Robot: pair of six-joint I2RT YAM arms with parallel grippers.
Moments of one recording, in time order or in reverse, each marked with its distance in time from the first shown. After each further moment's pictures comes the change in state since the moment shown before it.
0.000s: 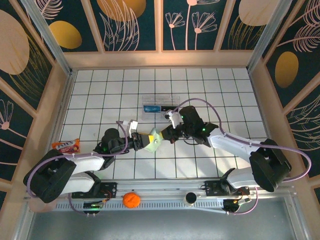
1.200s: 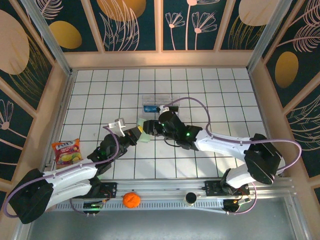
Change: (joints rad) left arm -0.138 -0.313 -0.004 -0.322 -0.688 -0.121; right arm 0.279 0.114 0.166 0.084 0.600 0.540
